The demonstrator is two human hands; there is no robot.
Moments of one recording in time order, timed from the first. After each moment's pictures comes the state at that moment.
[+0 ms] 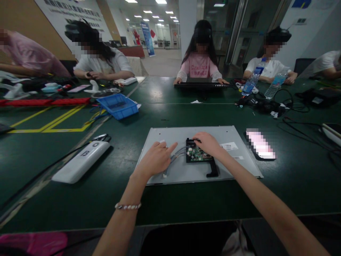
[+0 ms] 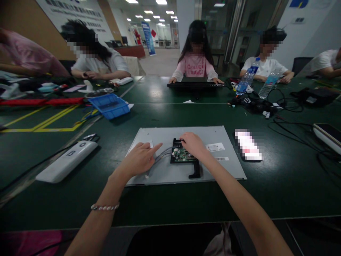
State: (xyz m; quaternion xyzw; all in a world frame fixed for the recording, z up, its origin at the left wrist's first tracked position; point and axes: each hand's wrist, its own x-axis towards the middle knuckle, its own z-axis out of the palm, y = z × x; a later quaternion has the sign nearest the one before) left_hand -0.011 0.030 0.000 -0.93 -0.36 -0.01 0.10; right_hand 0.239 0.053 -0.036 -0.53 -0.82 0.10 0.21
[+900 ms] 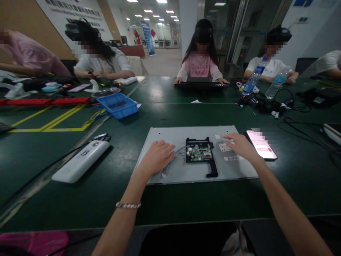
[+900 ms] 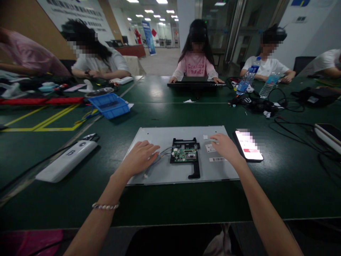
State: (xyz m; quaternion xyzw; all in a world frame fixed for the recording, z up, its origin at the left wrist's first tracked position) left_hand -0.008 0.030 0.003 -0.93 -0.37 -0.07 0.06; right_hand 0.356 0.008 -0.044 -0.63 -0.73 0.12 0.23
